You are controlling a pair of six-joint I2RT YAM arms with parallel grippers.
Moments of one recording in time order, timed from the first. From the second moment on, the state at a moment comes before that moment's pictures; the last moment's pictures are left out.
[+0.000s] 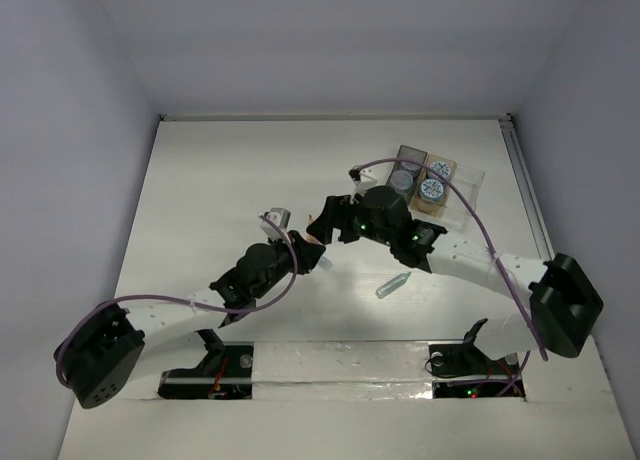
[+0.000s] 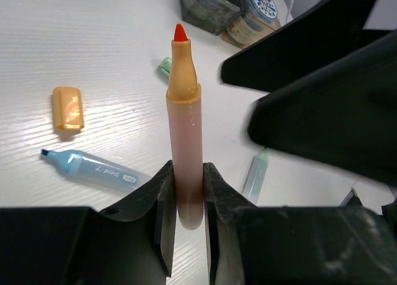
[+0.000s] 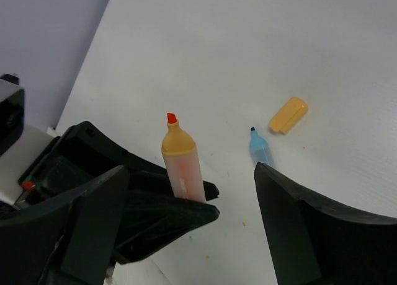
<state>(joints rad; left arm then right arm) -0.84 1.07 0.28 0.58 -0.14 -0.68 0.84 1.41 0.91 0.11 -0.03 0.64</state>
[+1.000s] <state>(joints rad) -0.74 0.61 0.16 0.30 -0.10 -0.48 0.84 1.97 1.35 -0.21 0.15 0.53</state>
